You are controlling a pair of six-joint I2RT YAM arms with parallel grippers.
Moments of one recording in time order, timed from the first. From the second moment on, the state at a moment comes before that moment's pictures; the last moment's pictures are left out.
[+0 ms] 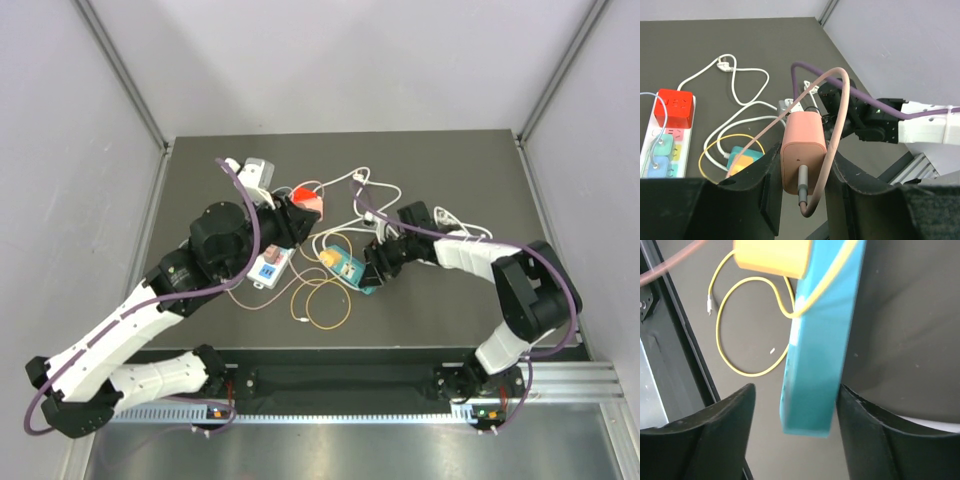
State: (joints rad) left arm -0.88 0.96 1.19 -0.36 -0.22 -0.47; right arm 0.46 1.61 0.83 -0.19 -0.75 -0.08
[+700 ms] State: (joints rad) left arm -0.88 0.97 1.30 -0.46 -0.23 -0.38; right arm 0.45 1.48 0.88 -0.41 -0.81 -0.43
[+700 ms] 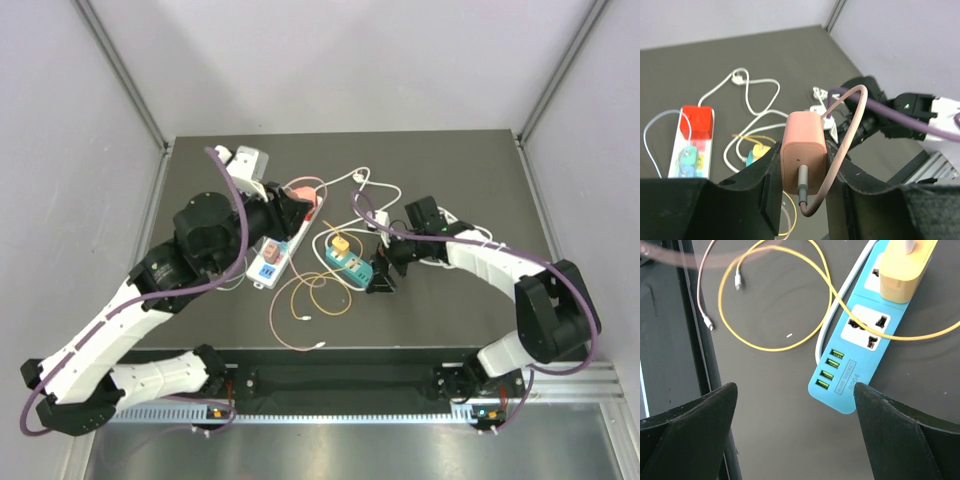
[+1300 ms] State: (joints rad) left arm -0.88 1.04 1.35 -0.43 -0.15 -0.37; right arm 0.44 1.19 0.88 -0.52 -0.93 -0.73
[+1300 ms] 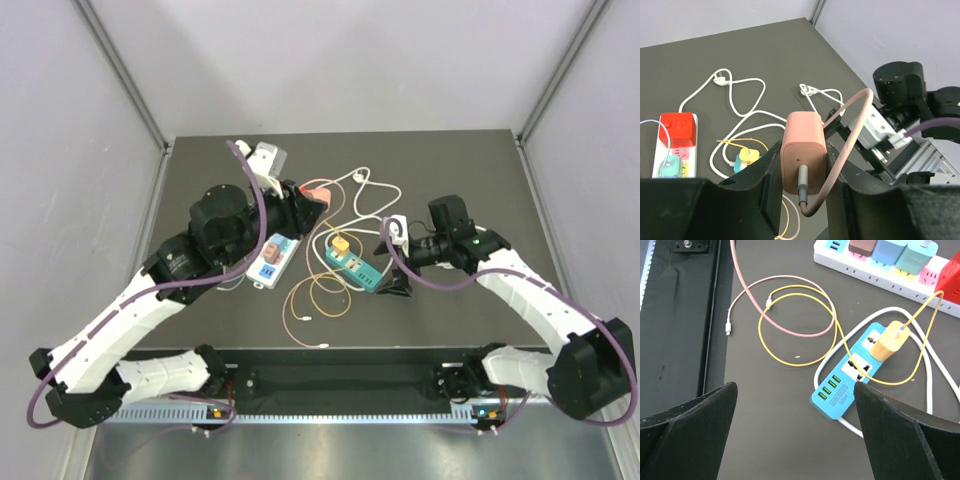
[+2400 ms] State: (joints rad) left arm -0.83 1.62 2.34 0.29 -0.67 0.51; right arm 0.22 1.13 0.86 -0.51 -0.98 -0.67
